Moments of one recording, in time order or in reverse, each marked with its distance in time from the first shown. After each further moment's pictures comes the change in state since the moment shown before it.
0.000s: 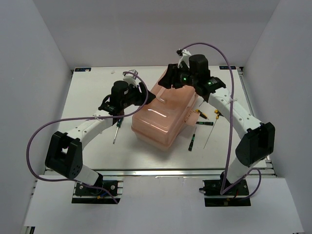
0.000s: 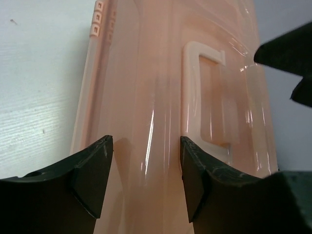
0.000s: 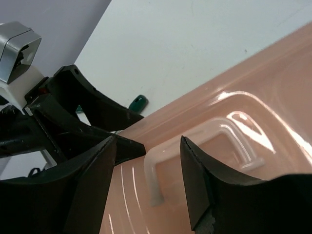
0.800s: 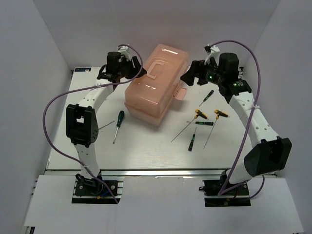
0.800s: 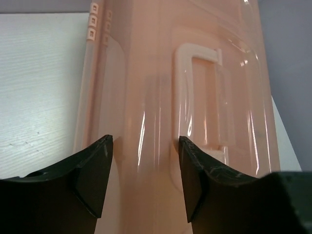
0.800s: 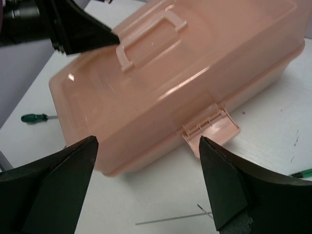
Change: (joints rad) left arm 0.219 0.489 0.677 -0.275 0.148 0.119; right arm -0.244 -0.185 -0.133 -0.027 -0.085 -0.160
